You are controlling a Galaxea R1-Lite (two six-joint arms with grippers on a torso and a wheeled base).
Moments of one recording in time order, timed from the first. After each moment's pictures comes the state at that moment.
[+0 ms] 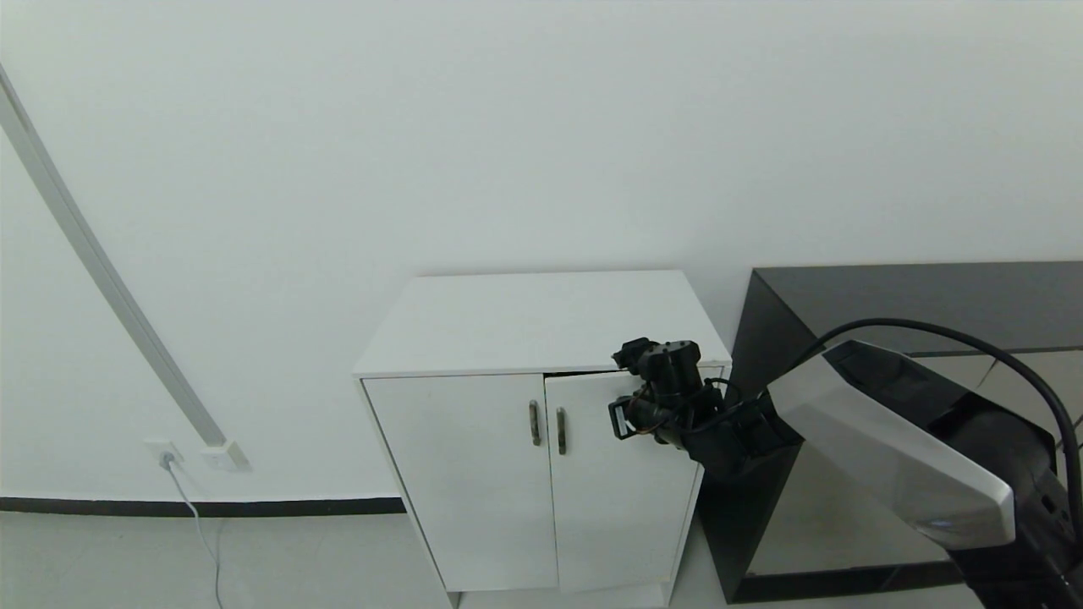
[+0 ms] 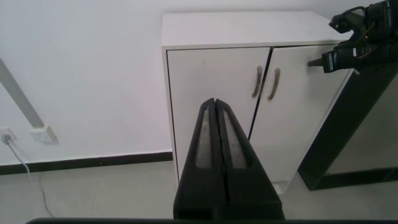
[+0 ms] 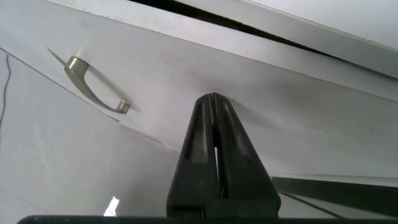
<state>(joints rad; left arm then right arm) 0.00 0.00 0.00 0.00 -0.04 -0.01 0.56 2.51 -1.54 -0.53 -0.13 0.03</state>
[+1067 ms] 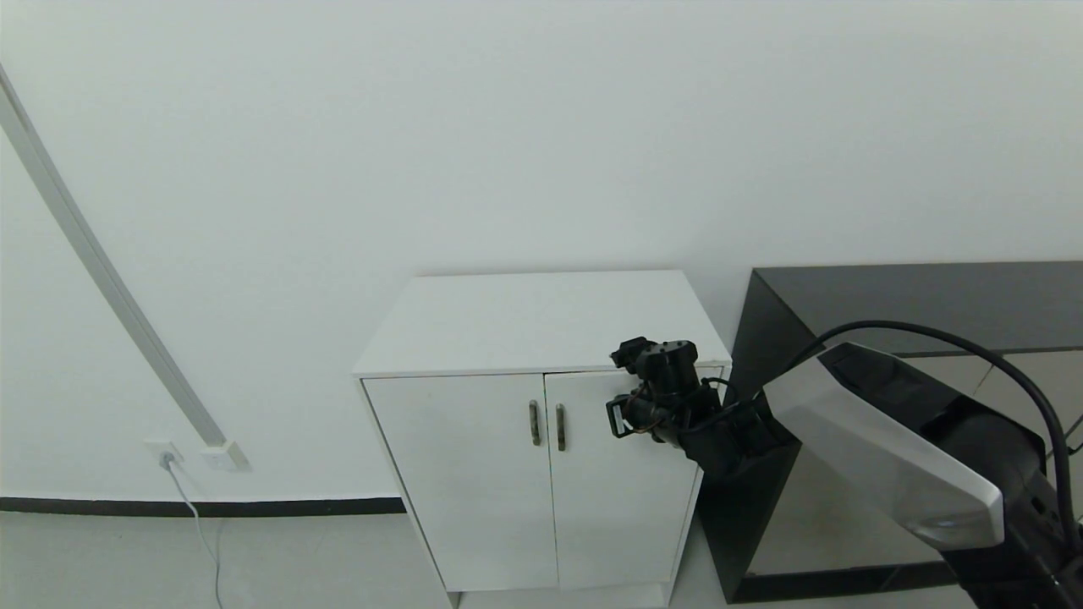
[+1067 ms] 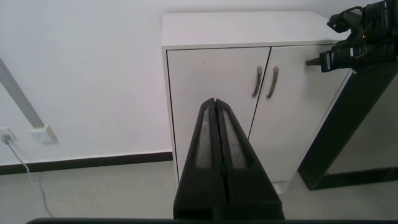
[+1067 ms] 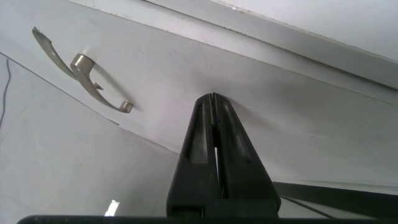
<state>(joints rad) 0.00 0.00 0.00 0.00 -0.04 -0.01 0.56 2.53 -1.57 -0.53 -0.13 0.03</state>
